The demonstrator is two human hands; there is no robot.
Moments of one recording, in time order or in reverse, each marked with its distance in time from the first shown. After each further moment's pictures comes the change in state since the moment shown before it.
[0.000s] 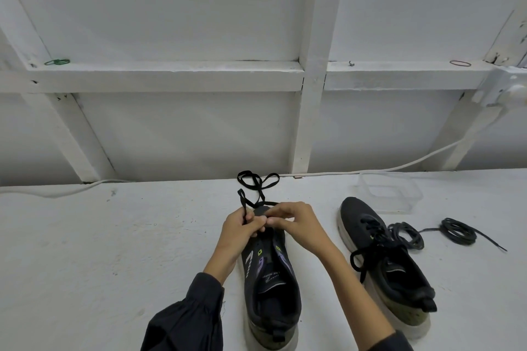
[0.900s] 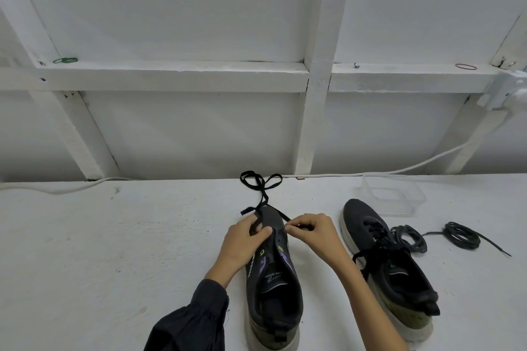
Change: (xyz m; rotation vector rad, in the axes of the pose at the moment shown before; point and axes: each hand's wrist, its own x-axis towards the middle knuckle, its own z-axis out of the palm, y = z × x) left_hand 0.000 -0.019 0.002 0.439 -0.028 0.069; right_hand -0.020 0.025 -0.009 -0.030 0.136 0.151
